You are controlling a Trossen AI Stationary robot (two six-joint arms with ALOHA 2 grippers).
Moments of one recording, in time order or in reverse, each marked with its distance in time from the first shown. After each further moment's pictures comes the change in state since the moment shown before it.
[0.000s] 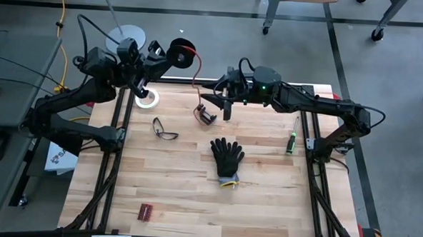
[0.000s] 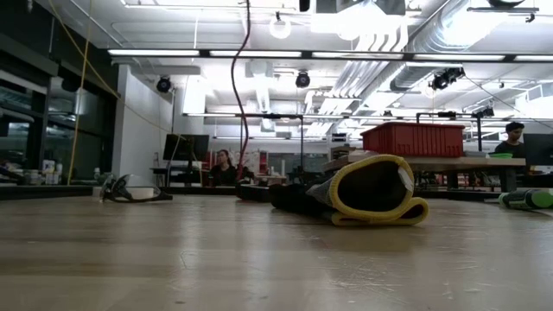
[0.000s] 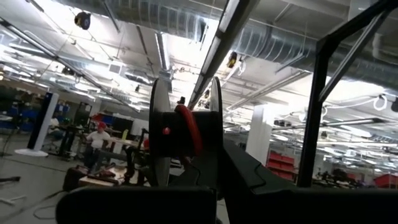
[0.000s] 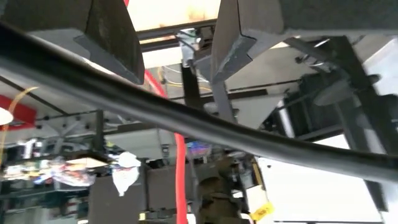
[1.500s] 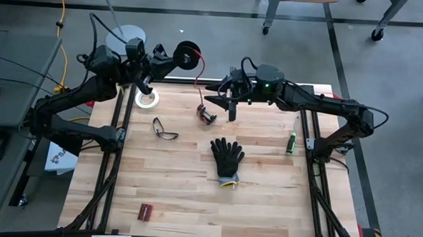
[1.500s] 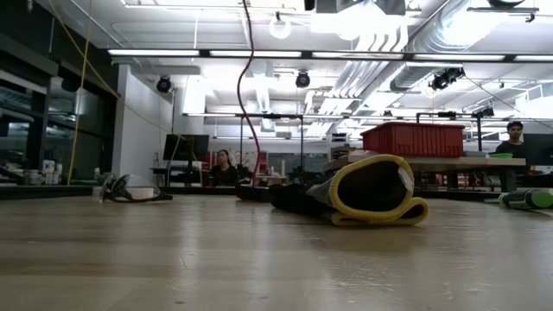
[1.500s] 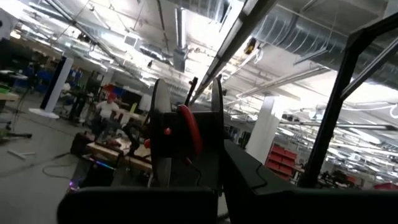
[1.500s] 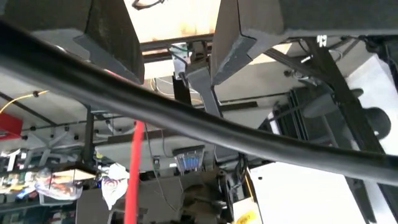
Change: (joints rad) left arm 0.028 0.007 0.000 -0.103 -0.001 -0.096; right arm -0.015 -0.049 0.000 -0.106 -0.073 -0.010
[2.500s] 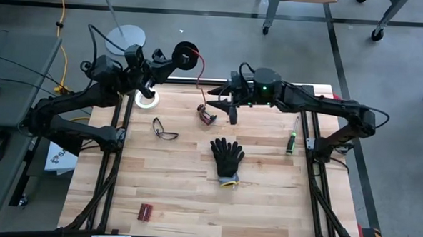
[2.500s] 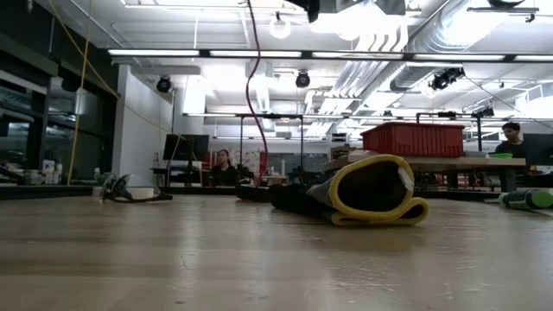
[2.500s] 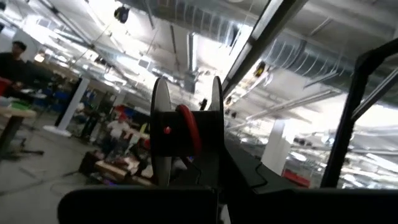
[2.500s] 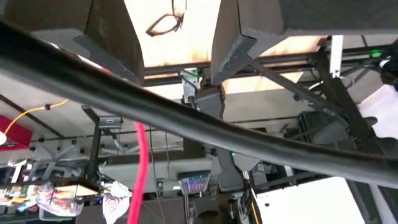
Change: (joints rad) left arm -0.080 -0.022 -0.098 0.151 -0.173 0.018; right arm -0.005 0.003 -0.058 -0.019 0.001 -0.074
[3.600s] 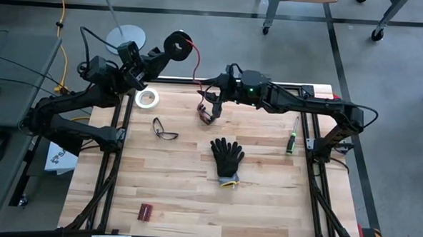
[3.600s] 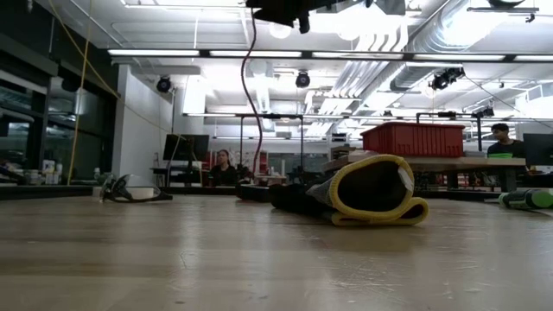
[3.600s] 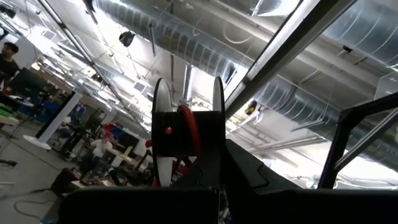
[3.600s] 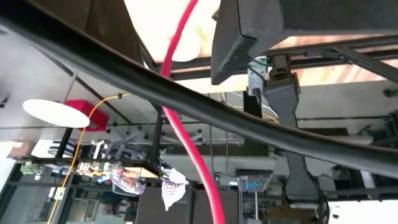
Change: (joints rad) left arm -0.017 0.009 0.002 0.127 -0.087 -0.147; right arm 0.007 0.121 0.027 0.132 0.253 -0.131
